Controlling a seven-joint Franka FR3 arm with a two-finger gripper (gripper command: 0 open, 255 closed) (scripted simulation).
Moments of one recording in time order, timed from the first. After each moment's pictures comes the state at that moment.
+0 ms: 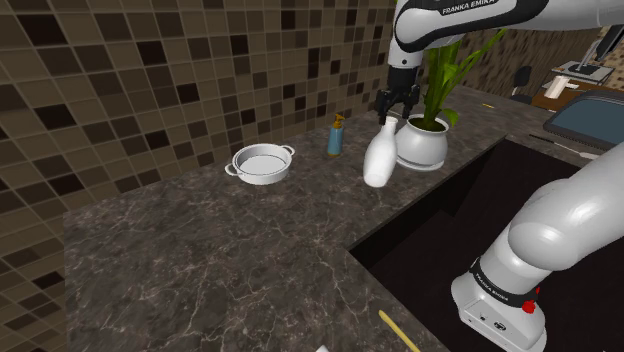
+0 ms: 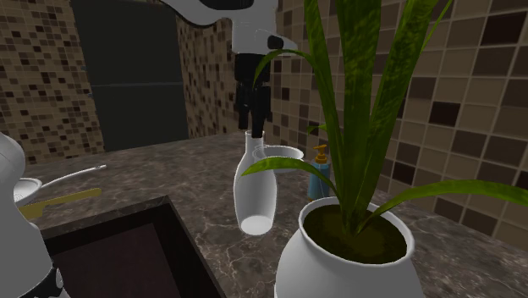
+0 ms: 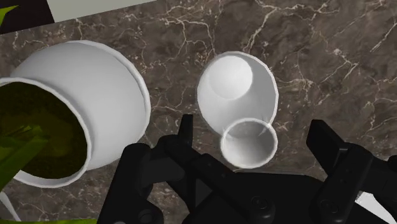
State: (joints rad) arm 0.00 -0.28 -0.11 -2.16 -0.06 1.80 0.12
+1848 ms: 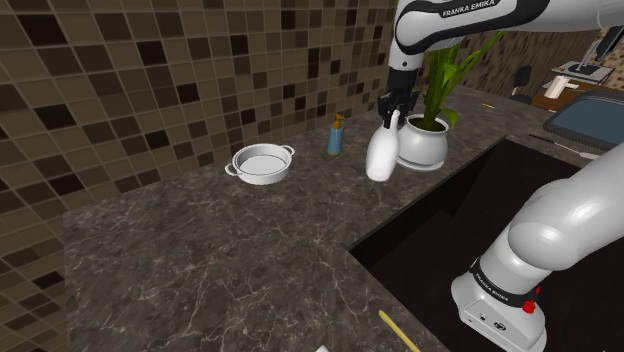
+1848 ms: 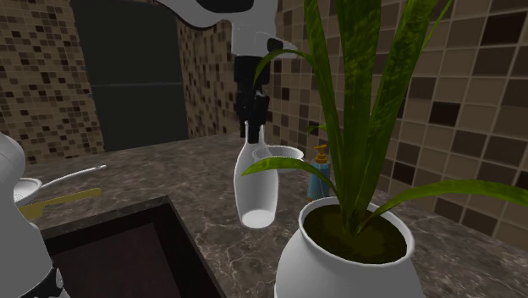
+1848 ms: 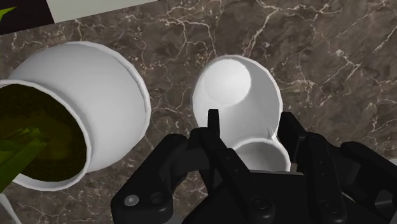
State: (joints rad) arm -0.01 -0.28 -0.11 -2.17 -0.06 1.81 0.12
